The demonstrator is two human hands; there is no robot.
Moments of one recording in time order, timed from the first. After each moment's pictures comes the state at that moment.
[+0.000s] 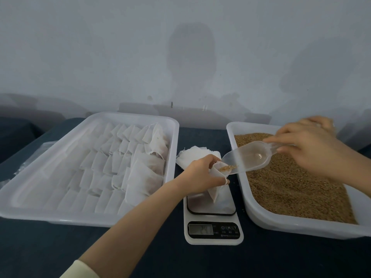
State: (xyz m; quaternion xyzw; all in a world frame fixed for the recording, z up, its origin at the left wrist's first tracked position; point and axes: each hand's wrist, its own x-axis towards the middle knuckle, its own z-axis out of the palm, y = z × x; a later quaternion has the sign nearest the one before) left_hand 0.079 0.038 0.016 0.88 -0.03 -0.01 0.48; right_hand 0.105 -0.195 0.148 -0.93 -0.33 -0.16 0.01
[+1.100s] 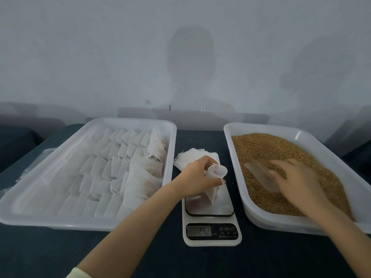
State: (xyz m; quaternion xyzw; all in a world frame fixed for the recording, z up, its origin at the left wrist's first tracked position) left_hand 0.077 0.040 0.013 0.88 -0.04 0.00 0.47; right_hand 0.107 -0.214 0.048 -0.97 -0.16 -0.16 0.13
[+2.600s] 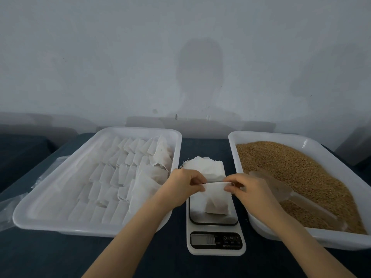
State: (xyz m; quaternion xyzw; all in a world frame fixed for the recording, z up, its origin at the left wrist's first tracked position) left_hand 0.052 0.071 0.024 0.91 -0.02 0.10 0.41; right_hand 0.094 -0.140 0.028 -0.86 -0.32 -0.09 0.38
